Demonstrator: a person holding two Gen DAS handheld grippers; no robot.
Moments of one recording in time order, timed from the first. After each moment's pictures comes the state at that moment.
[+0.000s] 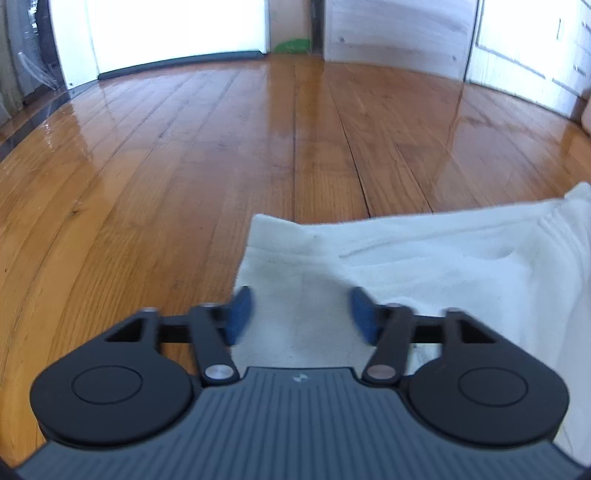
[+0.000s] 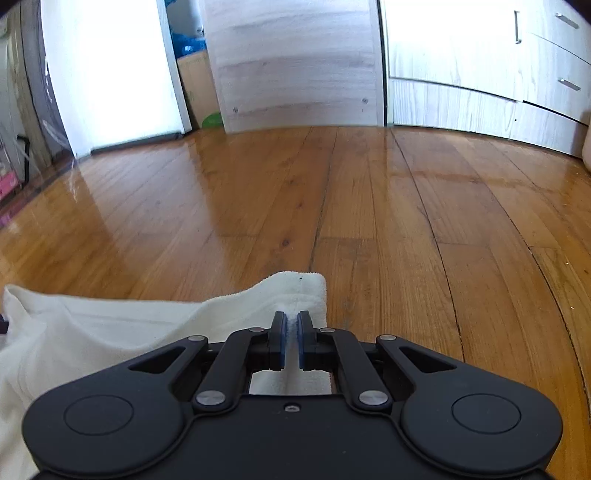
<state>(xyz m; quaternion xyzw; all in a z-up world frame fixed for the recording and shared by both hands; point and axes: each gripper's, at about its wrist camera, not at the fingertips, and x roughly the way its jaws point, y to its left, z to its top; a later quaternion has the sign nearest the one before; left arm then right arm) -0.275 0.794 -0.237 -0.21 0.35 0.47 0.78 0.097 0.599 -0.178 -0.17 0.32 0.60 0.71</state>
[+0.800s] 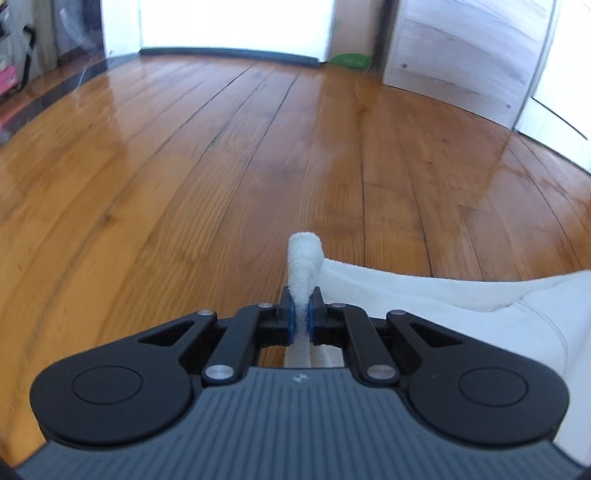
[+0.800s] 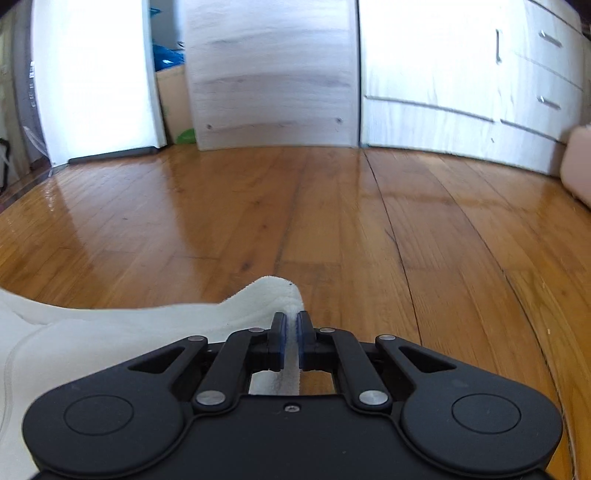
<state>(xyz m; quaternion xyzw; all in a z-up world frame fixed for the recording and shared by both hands) -0.332 0.837 -0.211 -0.28 0.29 0.52 0.75 0.111 0.598 -0.182 -0.16 0.27 0.58 0.75</state>
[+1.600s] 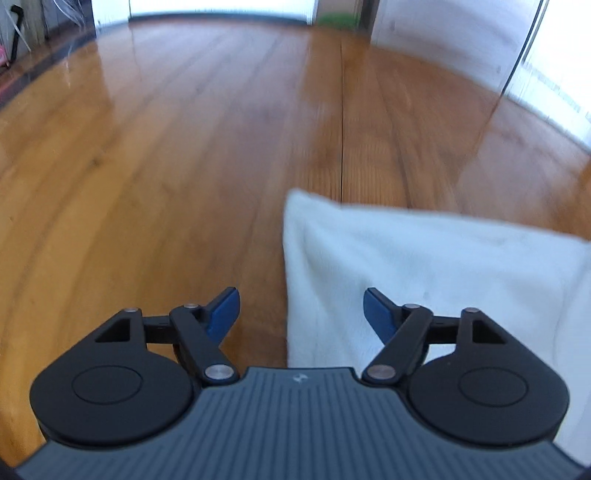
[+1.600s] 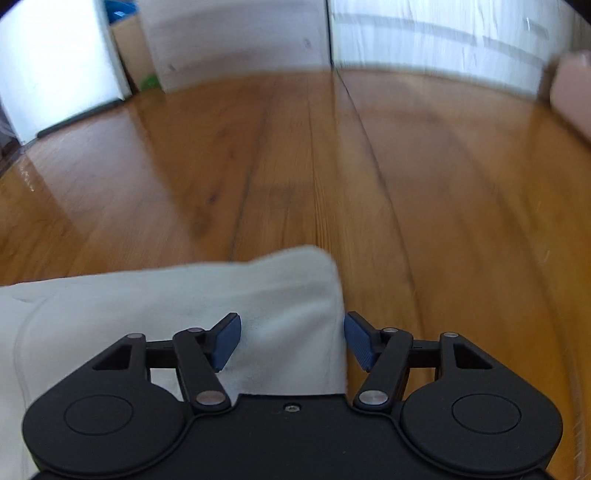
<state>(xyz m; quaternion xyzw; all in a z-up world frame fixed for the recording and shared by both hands) -0.305 0.820 -0.229 -0.31 0.35 0.48 0.74 0.143 0.621 -0.211 -0.20 0.40 0.53 0.72</state>
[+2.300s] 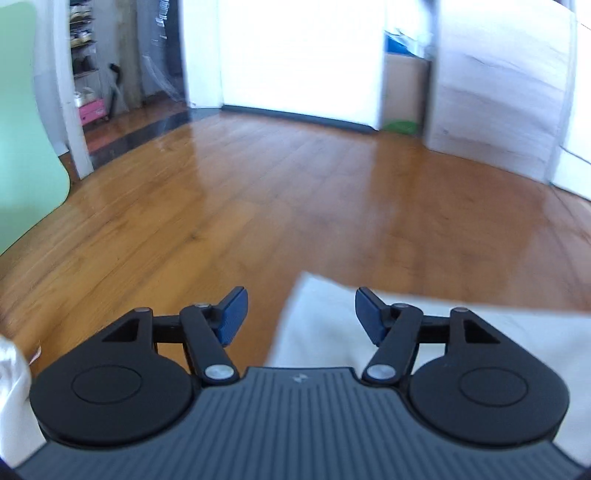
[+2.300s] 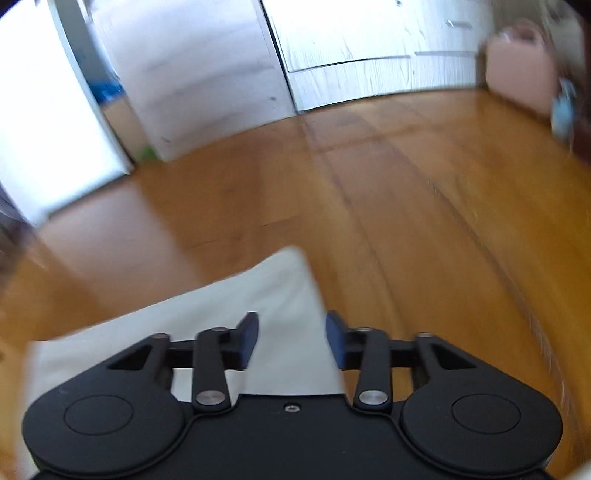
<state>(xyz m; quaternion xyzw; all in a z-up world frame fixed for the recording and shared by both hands) -0.272 0.714 -0.140 -0.22 0.25 0.63 0.71 0.099 0.492 -0.135 -0.06 0.42 0.51 0.75</state>
